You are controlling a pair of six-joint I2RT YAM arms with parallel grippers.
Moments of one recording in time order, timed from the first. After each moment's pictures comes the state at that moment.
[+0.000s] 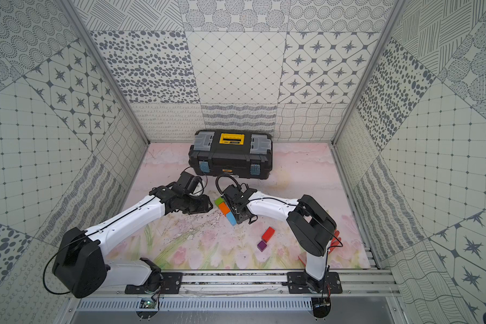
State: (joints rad) left arm -0.54 1.34 0.94 -0.69 0.17 -0.54; right arm 0.90 1.82 1.22 -0.77 0.38 0.44
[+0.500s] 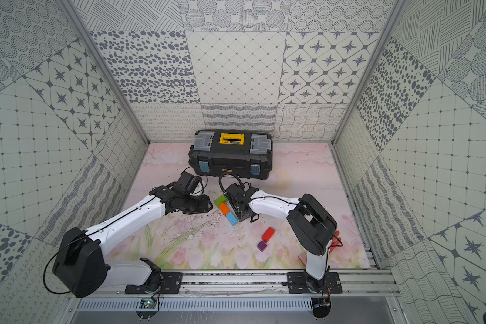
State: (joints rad) left arm -0.54 1.34 0.94 -0.69 0.16 -0.54; right arm 0.88 1.82 1.21 -0.75 0.40 0.46
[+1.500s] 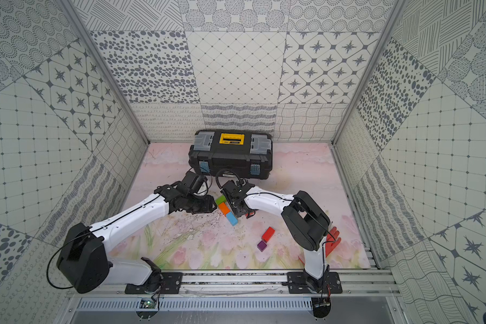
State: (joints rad) left arm -0.59 1.37 0.97 -0.69 0.16 -0.52; right arm 0.87 1.89 1.32 -0.81 0.45 0.52
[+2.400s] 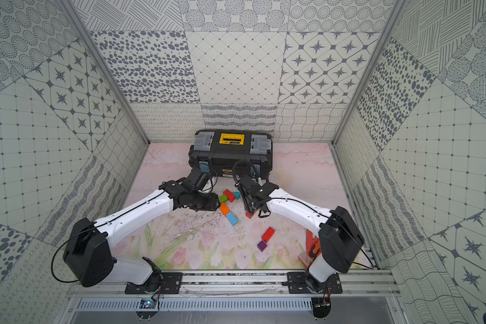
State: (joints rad) left arm -0.67 1.47 1.11 -0.74 0.13 -0.48; right arm 0.73 1.47 1.14 -0.82 0.44 0.62
